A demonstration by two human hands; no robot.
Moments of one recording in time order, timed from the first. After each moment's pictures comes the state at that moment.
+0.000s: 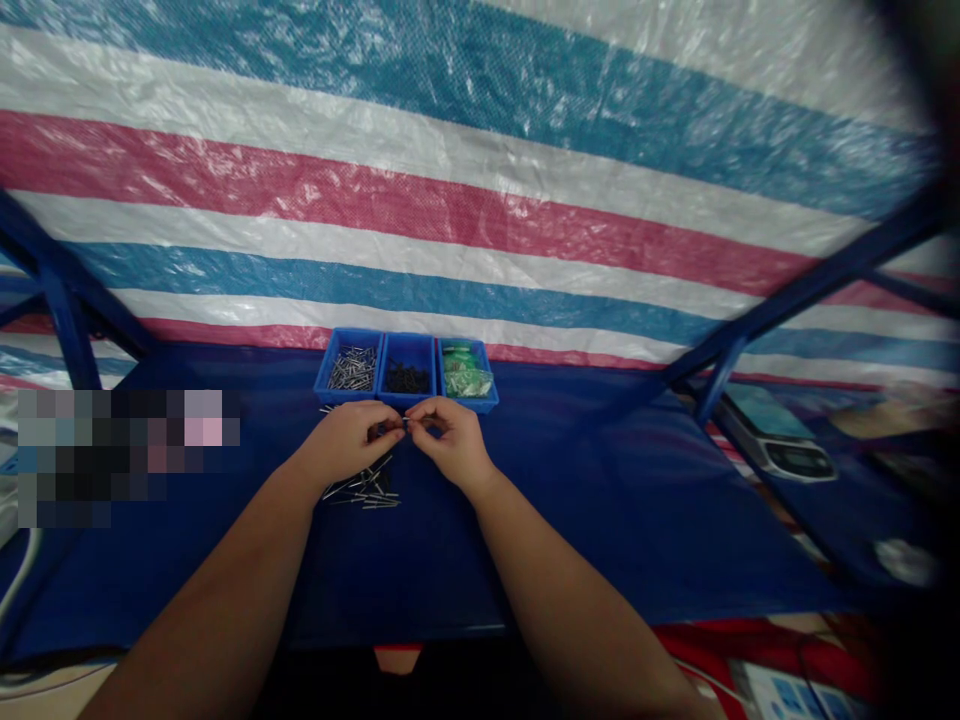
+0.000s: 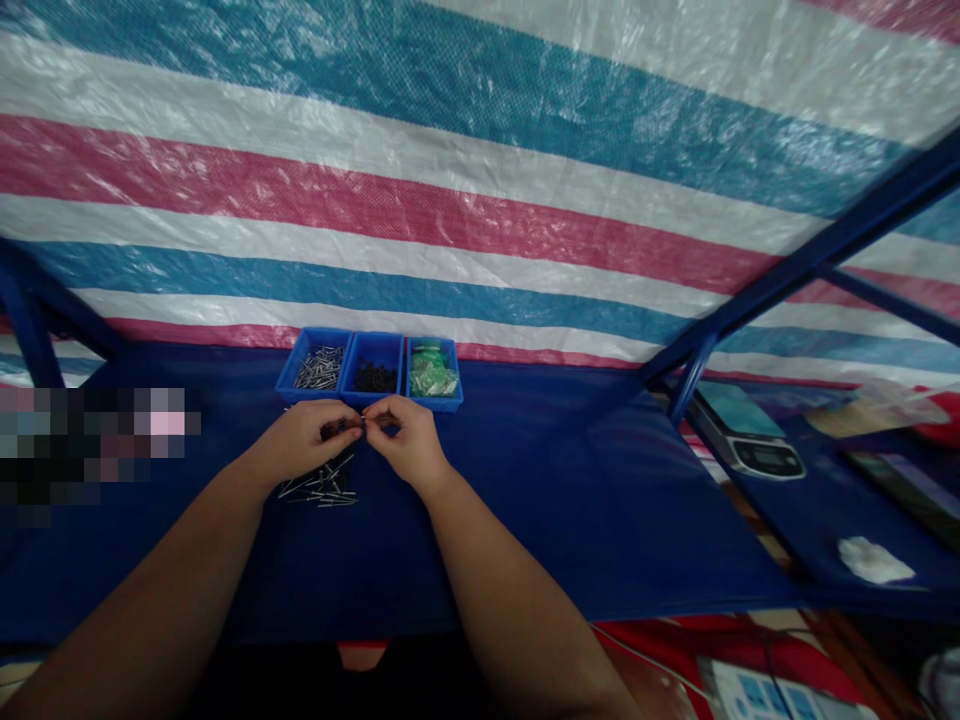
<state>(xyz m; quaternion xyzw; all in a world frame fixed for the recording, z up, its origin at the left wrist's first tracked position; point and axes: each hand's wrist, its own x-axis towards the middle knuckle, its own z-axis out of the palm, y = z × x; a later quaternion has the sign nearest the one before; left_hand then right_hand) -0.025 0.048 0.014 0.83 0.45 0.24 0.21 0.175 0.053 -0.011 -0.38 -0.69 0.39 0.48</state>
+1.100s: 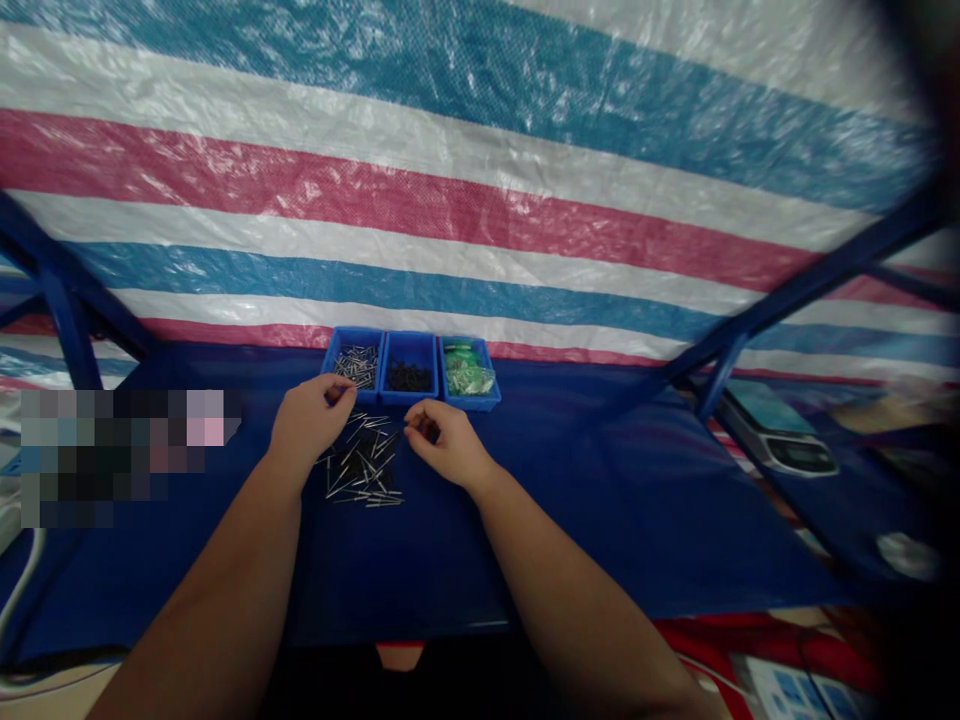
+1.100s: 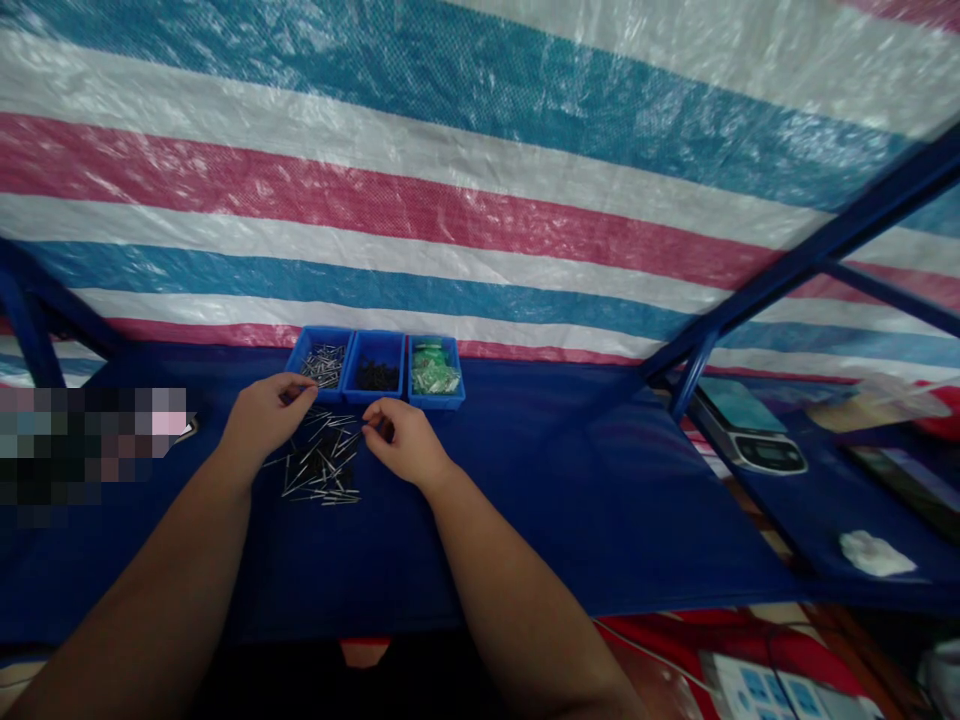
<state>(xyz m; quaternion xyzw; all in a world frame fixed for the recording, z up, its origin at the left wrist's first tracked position) -0.058 0.062 0.012 0.65 0.68 0.31 0.12 0.180 0.055 -0.010 -0.38 -0.78 0.34 0.36</state>
